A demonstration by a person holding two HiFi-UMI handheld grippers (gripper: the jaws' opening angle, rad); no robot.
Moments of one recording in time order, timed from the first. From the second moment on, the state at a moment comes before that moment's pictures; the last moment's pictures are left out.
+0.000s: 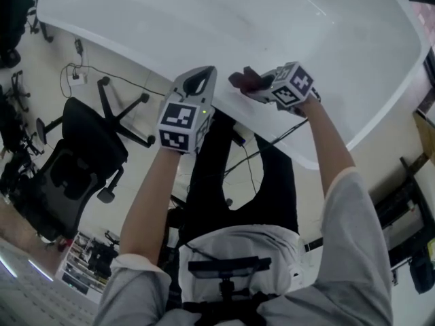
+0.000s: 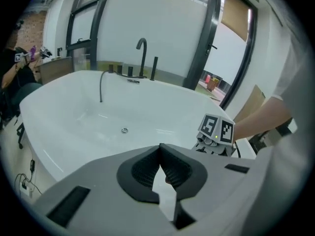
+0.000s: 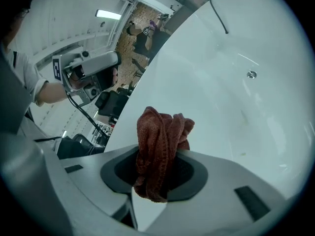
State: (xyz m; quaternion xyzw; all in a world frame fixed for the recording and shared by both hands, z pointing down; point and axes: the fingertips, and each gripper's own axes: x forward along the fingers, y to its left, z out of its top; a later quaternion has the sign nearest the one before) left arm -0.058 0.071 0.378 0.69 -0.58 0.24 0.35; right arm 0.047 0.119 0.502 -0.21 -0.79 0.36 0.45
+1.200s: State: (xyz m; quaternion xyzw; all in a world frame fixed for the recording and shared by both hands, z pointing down) left arm -0.061 0.010 0.479 0.76 -0.34 0.35 0.42; right arm 0.032 0.124 0.586 -0.22 -0.71 0.47 0.47
